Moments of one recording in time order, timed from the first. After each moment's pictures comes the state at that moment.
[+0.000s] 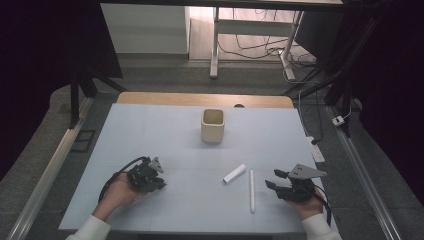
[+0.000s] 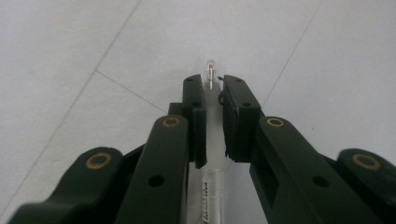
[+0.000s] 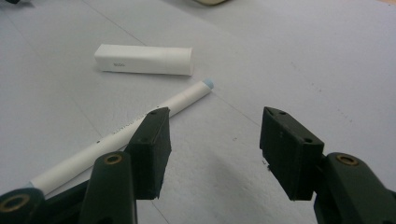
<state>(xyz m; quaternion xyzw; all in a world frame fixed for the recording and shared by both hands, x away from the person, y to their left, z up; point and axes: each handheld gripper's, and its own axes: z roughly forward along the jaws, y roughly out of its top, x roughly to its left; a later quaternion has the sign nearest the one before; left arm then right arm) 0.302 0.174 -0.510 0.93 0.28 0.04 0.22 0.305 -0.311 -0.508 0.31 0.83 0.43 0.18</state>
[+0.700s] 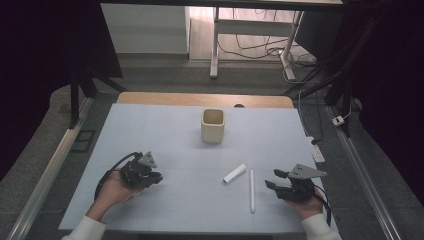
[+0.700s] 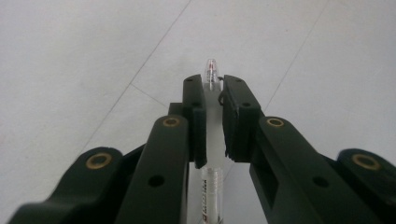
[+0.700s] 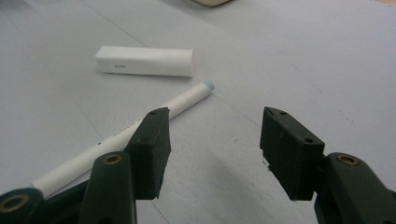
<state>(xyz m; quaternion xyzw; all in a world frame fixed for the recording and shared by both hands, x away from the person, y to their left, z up) 0.296 0.188 -0.489 0.92 0.29 0.07 0.26 0.305 -0.311 -0.508 0.30 0.83 0.44 0.18</state>
